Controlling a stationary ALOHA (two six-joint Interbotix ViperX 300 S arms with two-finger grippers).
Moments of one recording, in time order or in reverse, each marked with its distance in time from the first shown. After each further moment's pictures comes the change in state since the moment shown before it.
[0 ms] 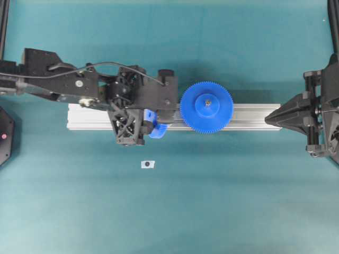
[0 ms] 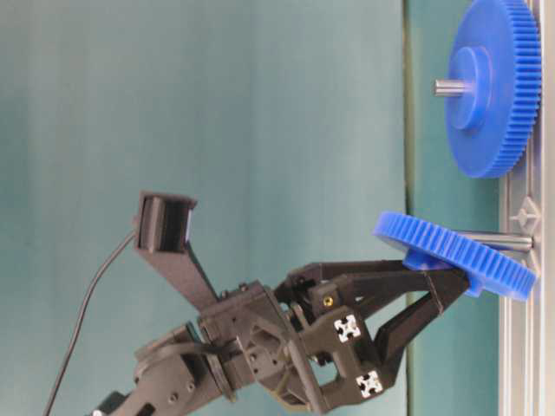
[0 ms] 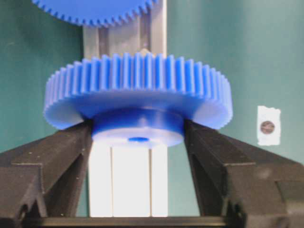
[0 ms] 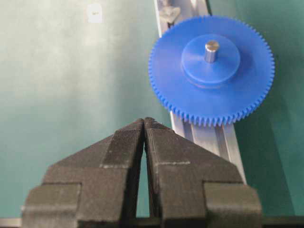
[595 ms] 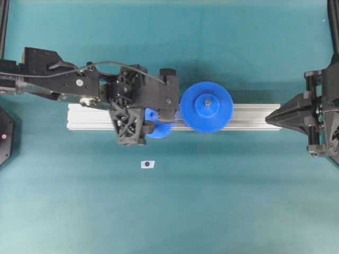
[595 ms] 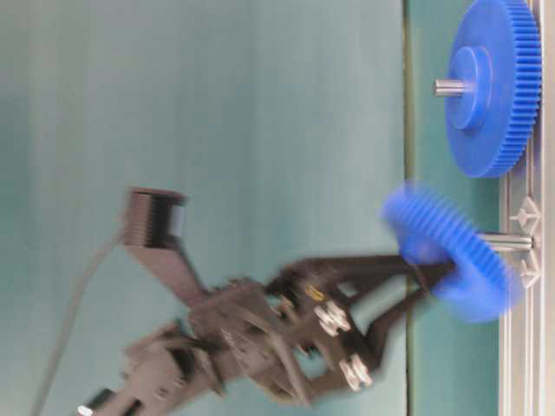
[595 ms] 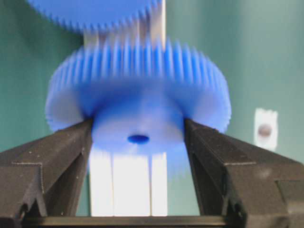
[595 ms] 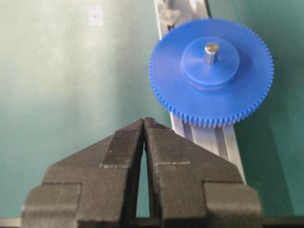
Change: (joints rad) left arm -0.006 -0.020 -0.041 -0.005 0.000 0.002; right arm 0.000 -0.009 0.005 0.000 0.000 0.000
